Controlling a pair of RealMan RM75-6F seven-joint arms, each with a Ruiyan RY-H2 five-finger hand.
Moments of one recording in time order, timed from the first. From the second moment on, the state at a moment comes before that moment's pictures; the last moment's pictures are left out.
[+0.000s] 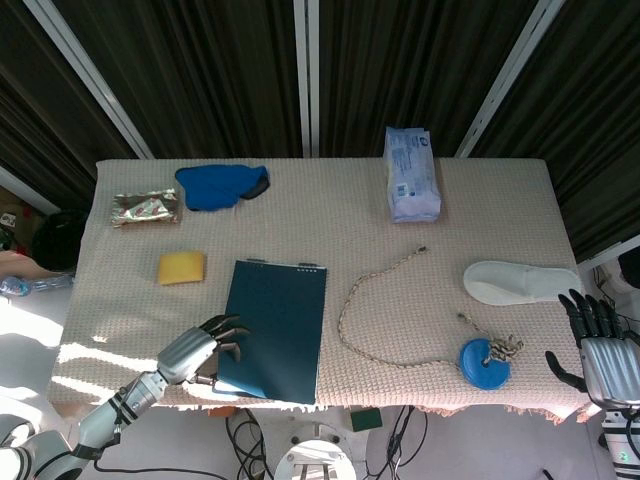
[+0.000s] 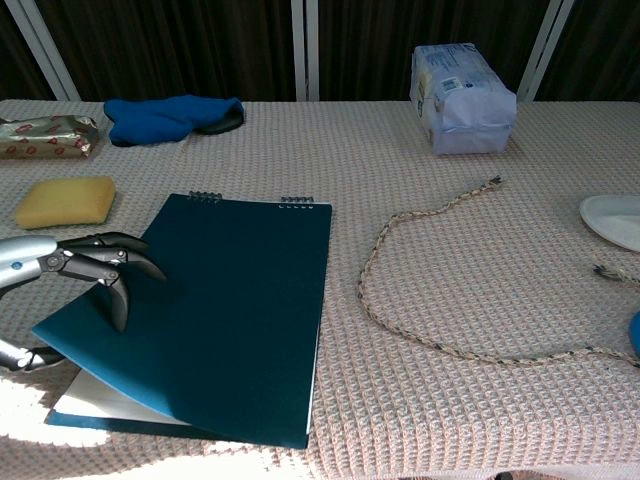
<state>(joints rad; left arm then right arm) -0.48 -1.44 0.22 -1.41 1.78 1.22 -0.40 0.01 -1.11 0.01 -1.58 -1.55 1.50 0.01</state>
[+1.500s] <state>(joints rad) -0.91 -1.53 -0.29 -1.43 1.12 0.75 -0.46 -0.01 -1.12 0.04 -1.47 -1.47 1.49 0.12</state>
